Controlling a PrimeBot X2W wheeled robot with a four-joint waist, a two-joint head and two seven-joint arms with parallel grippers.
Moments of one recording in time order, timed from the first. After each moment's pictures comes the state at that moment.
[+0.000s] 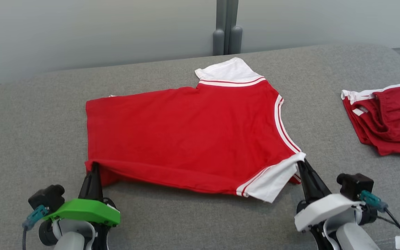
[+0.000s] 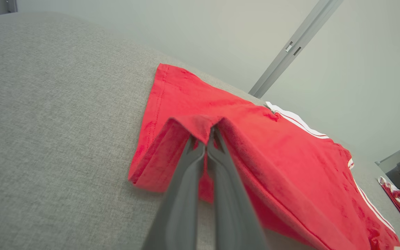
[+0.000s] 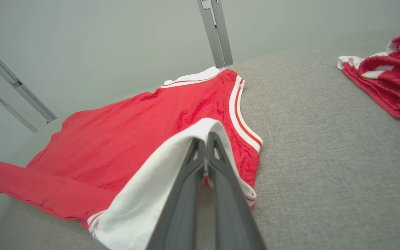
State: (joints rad) left arm -0.19 0.08 -0.09 0.55 -0.63 -0.13 -0.26; right arm -0.09 -0.08 0.15 0.36 0.39 0.13 -0.25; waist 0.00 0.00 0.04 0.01
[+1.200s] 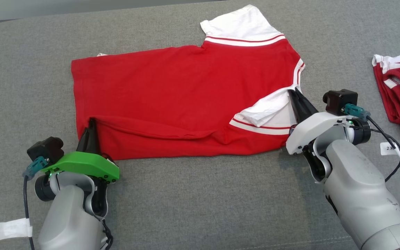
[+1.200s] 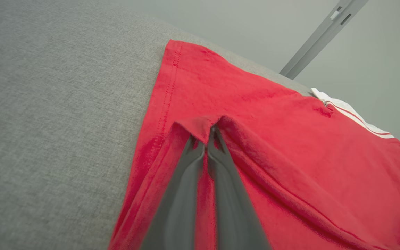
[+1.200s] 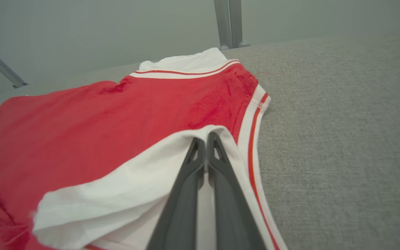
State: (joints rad) left arm -0.50 0.05 -0.05 0.76 -0.55 -0.13 -0.26; right arm -0.70 -0.12 0.29 0.87 0.43 0.13 -0.26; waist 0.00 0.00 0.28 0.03
